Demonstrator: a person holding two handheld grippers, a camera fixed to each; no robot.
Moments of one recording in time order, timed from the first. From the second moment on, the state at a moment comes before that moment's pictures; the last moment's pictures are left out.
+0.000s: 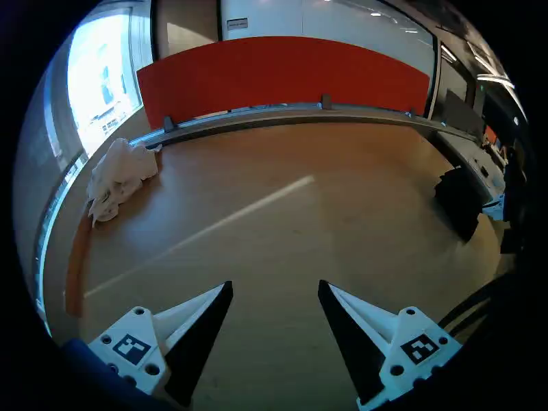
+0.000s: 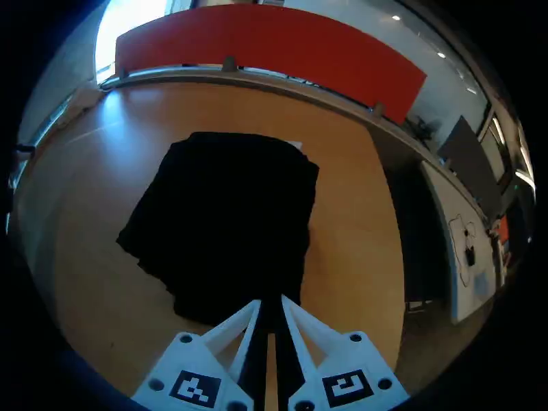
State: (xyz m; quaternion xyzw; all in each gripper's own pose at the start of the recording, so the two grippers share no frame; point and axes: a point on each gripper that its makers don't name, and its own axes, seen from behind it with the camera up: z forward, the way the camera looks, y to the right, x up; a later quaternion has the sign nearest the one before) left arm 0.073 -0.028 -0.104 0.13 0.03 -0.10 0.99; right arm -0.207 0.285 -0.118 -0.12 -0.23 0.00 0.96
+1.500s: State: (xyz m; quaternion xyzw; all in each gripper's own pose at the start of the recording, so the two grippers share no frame) left arm 0.073 -0.038 -0.106 0.14 0.04 -0.12 0.98; right arm -0.197 0.290 -0.136 -0.16 -0.20 0.02 0.97
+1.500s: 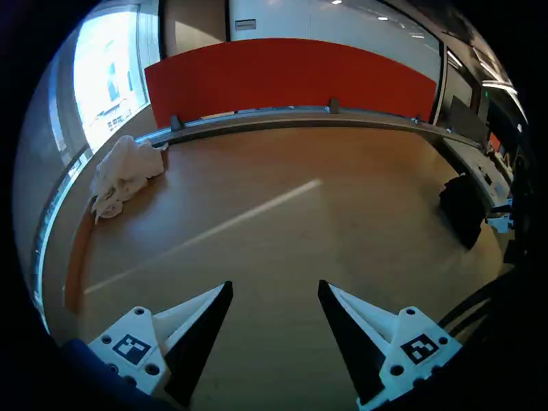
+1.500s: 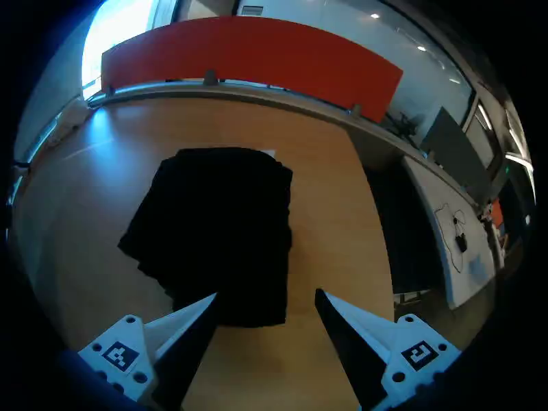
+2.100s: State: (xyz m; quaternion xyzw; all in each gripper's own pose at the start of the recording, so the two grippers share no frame) left arm 0.083 -0.054 -0.111 0.15 0.06 -0.13 0.98; right arm -0.135 0.266 -0.130 -0.17 -0.11 0.03 0.98
